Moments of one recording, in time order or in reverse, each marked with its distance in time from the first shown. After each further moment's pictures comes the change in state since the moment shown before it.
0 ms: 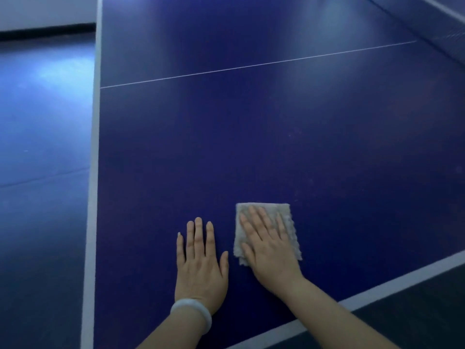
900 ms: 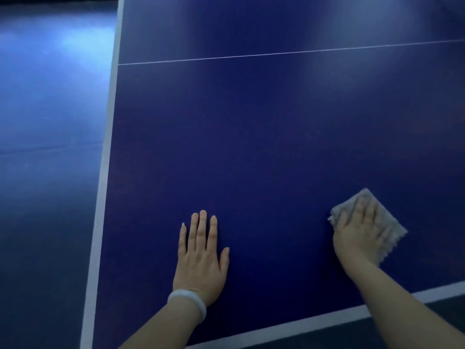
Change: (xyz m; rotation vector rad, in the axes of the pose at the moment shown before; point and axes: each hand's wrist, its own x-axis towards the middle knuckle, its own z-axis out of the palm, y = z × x) left_hand 0.002 0.002 0.004 0.010 0.001 -0.025; right_hand 0.005 0.147 -0.033 0.090 -0.006 0.860
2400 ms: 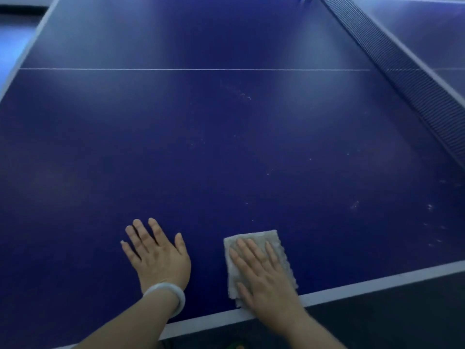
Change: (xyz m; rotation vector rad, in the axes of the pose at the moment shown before) left_hand 0.043 0.282 0.025 -0.073 0.055 -0.593; right_hand 0.054 0.198 -0.029 -0.221 -0.033 -1.080
